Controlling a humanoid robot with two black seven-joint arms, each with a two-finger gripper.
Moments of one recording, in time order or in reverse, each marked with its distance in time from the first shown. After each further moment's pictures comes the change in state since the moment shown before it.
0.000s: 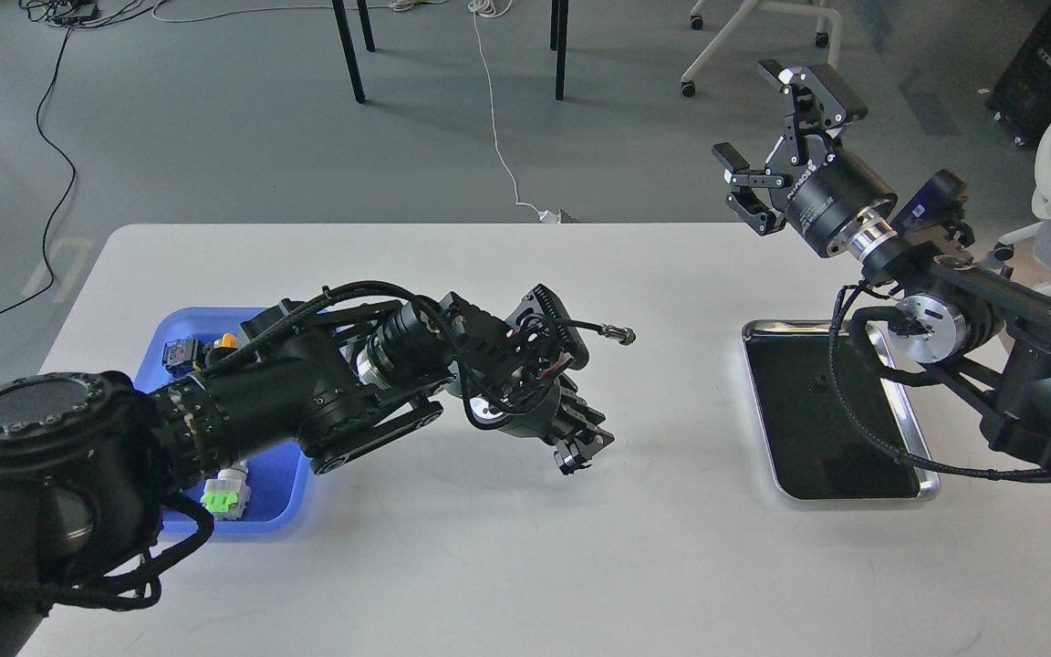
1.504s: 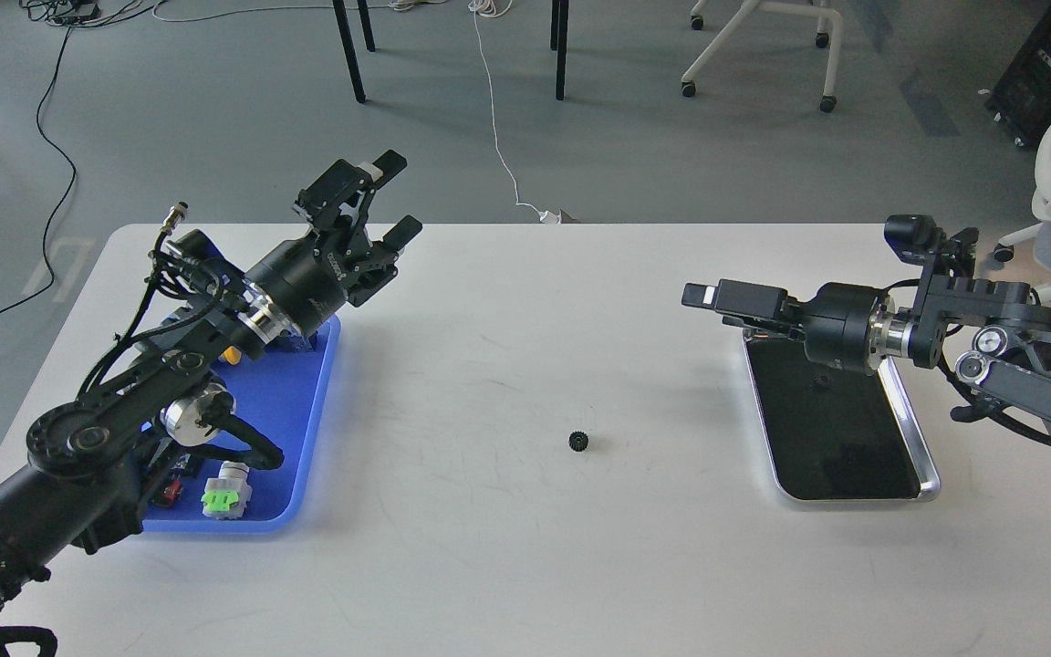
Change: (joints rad) left arm 0.506 0.358 -0.734 -0.183 -1.421 0.121 0.000; right arm 0.161 -0.164 -0.447 0.150 -1.085 0.026 0.000
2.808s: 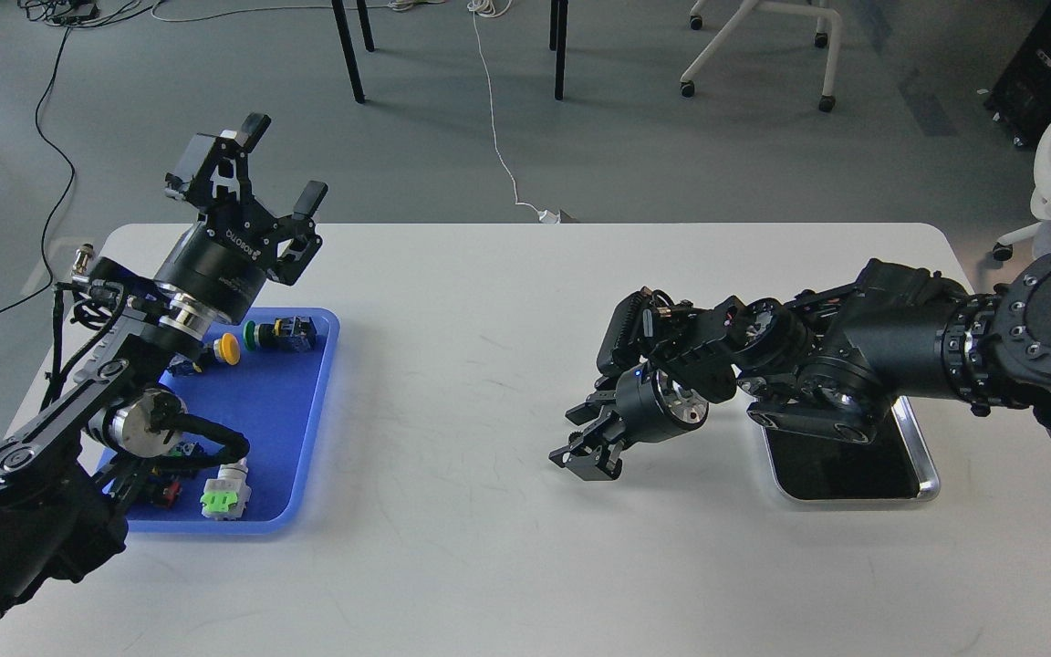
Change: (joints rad) left arm 0.076 0.017 -0.126 -0.051 -0.153 -0.008 0.000; right arm 0.289 0.585 -0.645 -0.158 -0.182 -0.271 0.000
